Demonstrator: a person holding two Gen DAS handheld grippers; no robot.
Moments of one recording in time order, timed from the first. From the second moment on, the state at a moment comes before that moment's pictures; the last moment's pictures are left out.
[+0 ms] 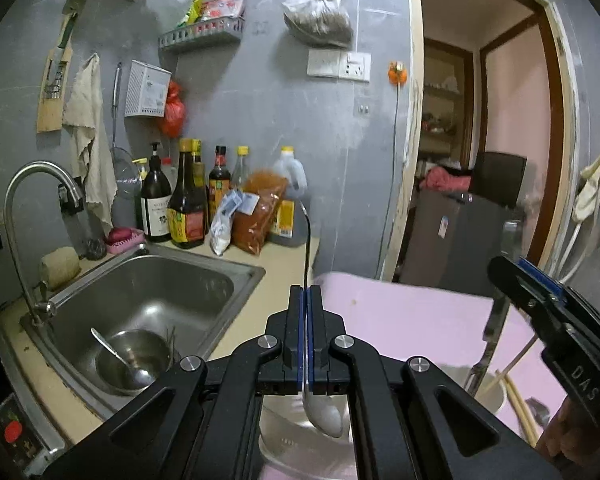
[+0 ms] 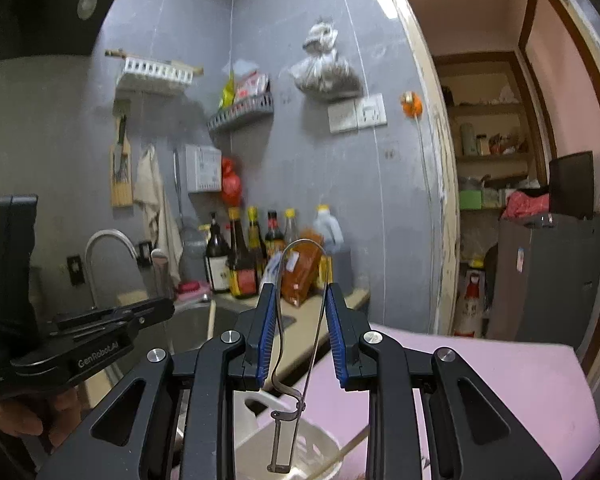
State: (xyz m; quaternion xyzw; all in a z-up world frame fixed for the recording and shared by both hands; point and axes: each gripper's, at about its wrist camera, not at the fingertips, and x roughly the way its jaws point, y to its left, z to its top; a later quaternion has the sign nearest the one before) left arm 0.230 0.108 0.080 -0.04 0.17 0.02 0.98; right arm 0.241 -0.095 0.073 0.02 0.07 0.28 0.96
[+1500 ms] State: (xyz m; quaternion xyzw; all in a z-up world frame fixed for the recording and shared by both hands) left arm 0.175 0.024 0.103 -0.08 0.11 -0.10 0.99; right arm 0.153 -0.244 0.089 0.02 0.00 0.13 0.99
